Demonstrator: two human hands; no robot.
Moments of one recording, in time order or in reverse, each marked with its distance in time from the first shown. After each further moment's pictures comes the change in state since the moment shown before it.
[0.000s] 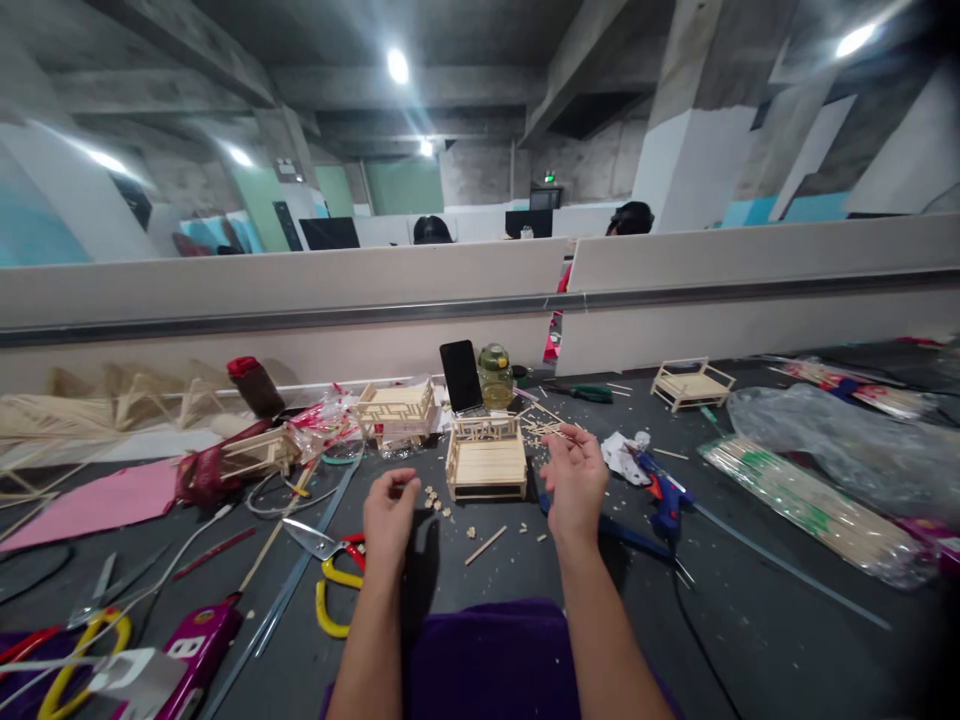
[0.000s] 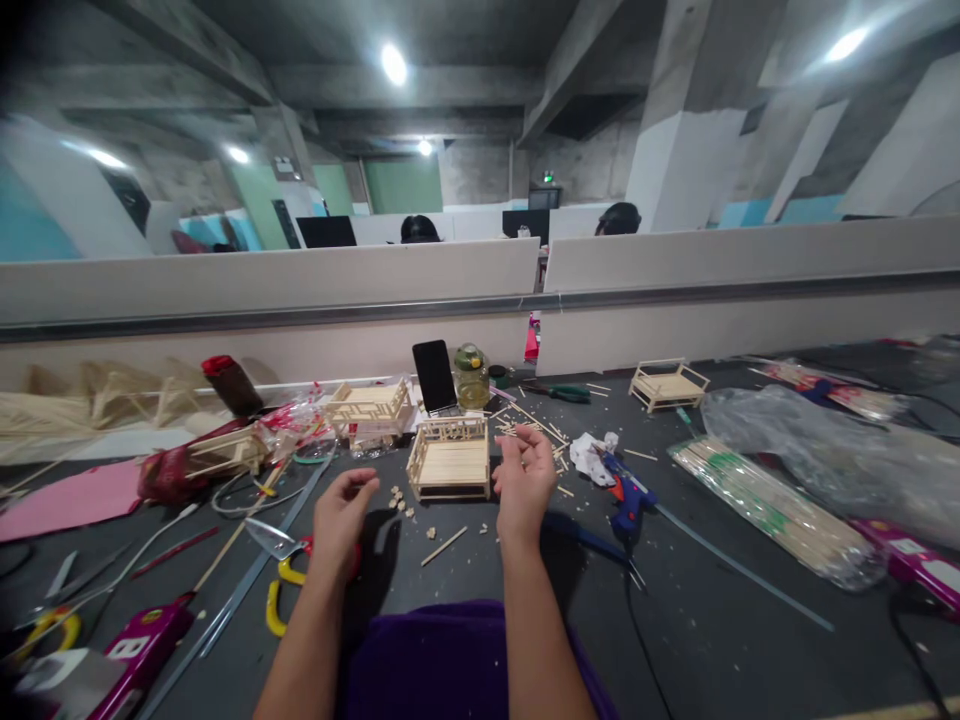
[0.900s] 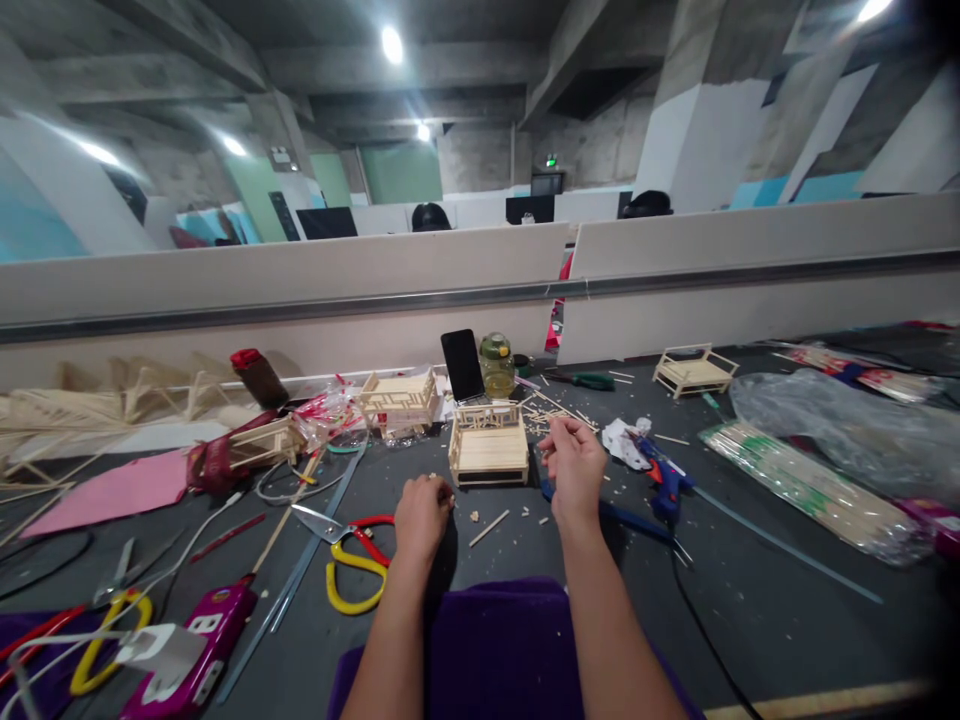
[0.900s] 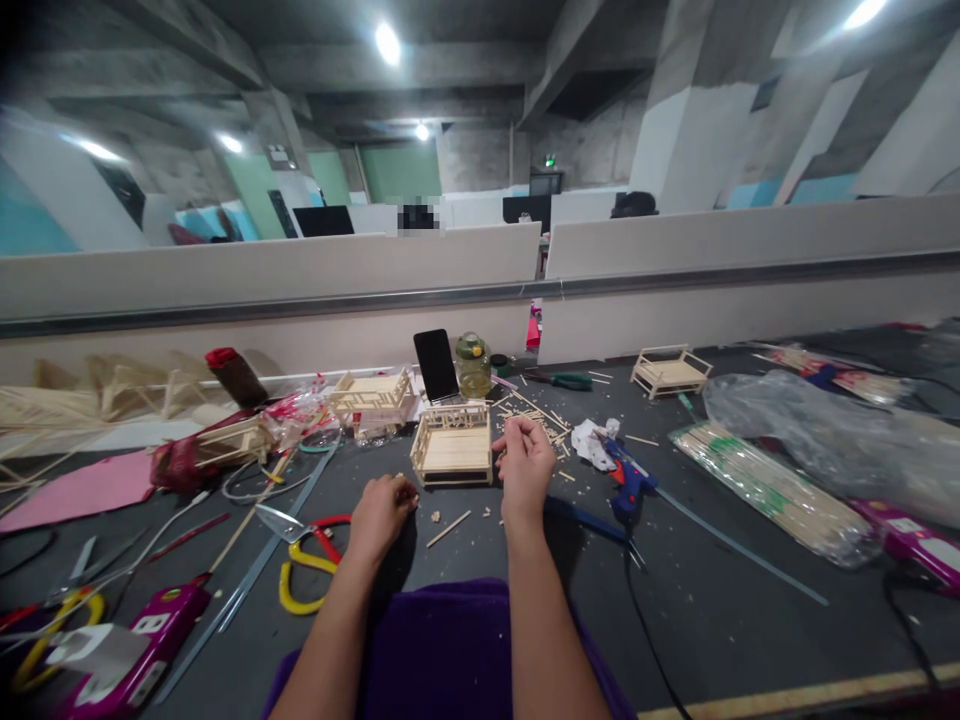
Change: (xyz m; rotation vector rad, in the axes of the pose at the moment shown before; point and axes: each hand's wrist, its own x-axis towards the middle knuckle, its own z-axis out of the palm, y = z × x) left_hand -0.025 0.024 0.013 0.691 -0.476 0.130; right_hand 0.002 0.000 -0.003 -0.034 -0.027 0.066
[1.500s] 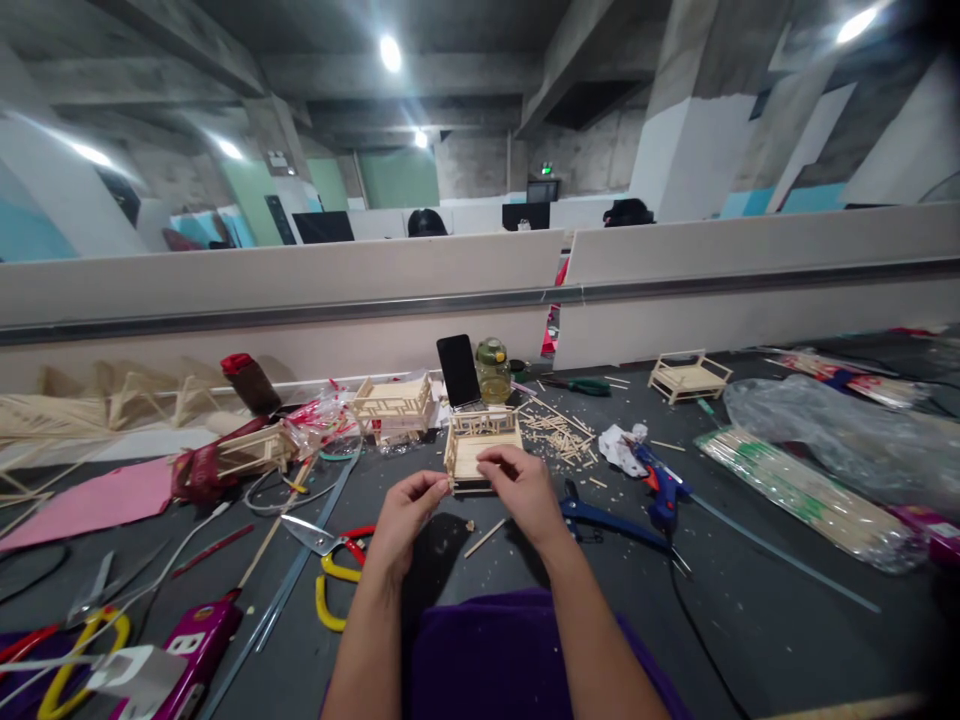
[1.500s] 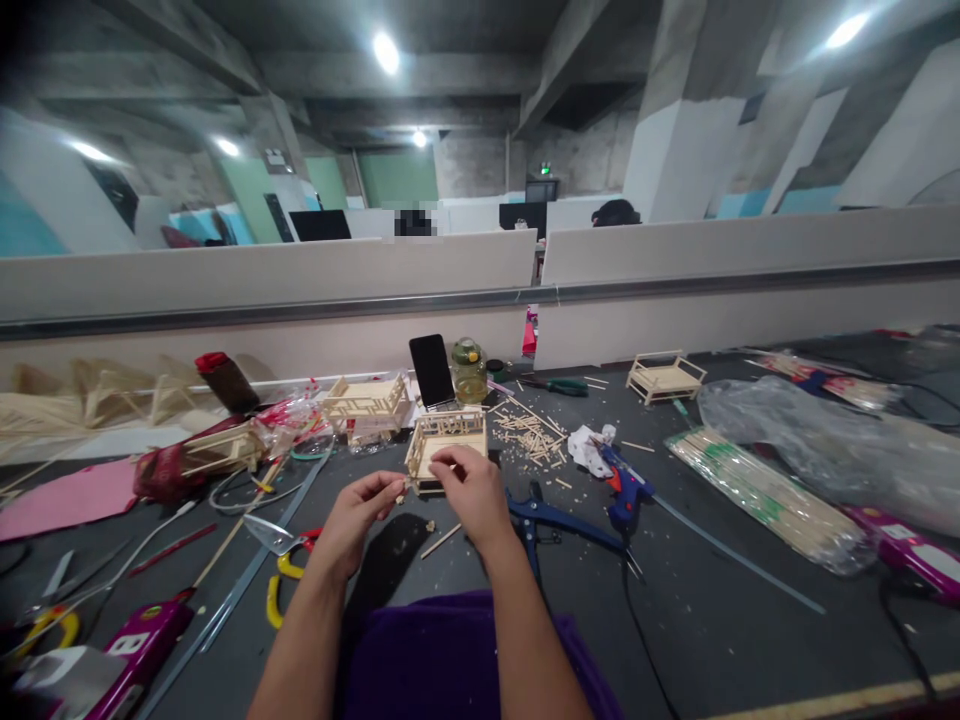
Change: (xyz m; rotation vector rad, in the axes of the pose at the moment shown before) left_hand -0.001 0.001 -0.023 -1.090 -0.066 -0.052; right_hand -0.023 0.009 0.013 -0.423 -0.604 -0.173
